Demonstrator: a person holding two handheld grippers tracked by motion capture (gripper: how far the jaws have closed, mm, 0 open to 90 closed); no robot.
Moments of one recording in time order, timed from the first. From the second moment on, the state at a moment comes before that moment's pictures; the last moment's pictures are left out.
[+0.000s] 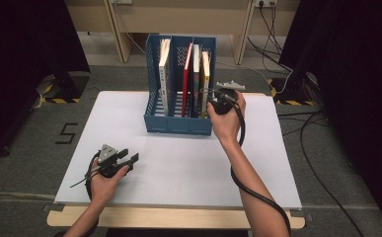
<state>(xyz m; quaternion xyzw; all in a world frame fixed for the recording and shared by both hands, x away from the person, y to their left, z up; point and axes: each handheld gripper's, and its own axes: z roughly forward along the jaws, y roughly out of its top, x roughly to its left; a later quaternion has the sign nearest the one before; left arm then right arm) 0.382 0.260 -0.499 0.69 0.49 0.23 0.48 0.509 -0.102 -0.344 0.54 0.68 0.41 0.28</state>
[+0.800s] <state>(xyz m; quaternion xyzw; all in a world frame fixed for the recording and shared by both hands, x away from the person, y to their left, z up) 0.381 0.259 -0.499 0.69 0.49 0.24 0.48 0.459 -0.138 -0.368 0.54 0.69 0.40 0.26</state>
